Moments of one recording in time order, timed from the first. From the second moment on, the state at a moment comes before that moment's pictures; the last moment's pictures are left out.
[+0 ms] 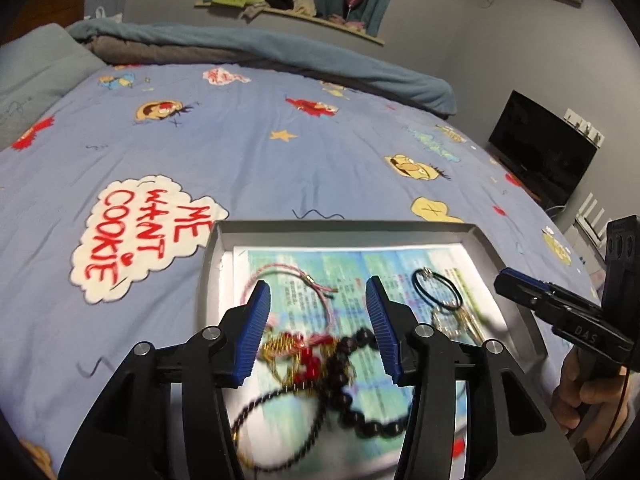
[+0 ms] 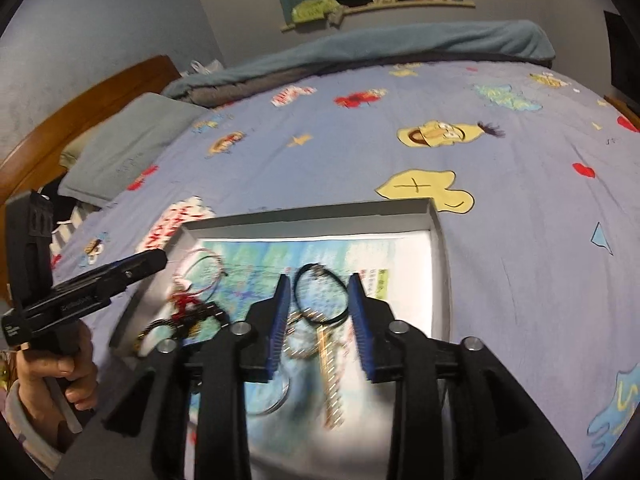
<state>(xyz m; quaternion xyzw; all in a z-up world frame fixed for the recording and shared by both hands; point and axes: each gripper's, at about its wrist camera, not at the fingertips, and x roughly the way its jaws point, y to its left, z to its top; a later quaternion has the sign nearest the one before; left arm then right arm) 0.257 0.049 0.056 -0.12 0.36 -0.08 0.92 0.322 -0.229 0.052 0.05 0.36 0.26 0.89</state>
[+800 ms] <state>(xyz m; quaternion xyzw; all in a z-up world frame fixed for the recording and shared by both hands) 0.135 0.067 0.056 -0.09 0.32 -0.11 0.94 0.190 -0.198 0.032 0.00 0.33 0.32 0.89</state>
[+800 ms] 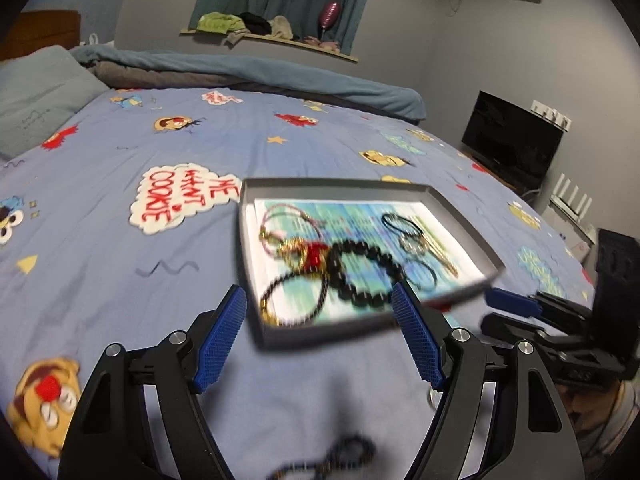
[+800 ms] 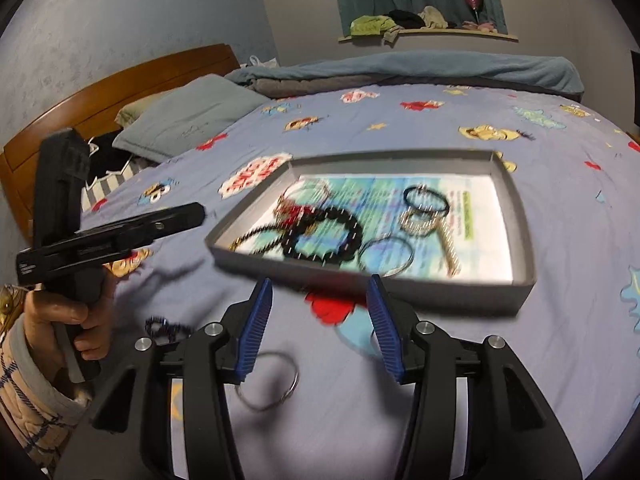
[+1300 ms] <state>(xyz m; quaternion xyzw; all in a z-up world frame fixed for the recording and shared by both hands) 0.063 0.054 0.016 -0.02 0.35 -0.11 0.93 0.165 -0.188 0.004 -0.03 0.36 0.32 0.87</state>
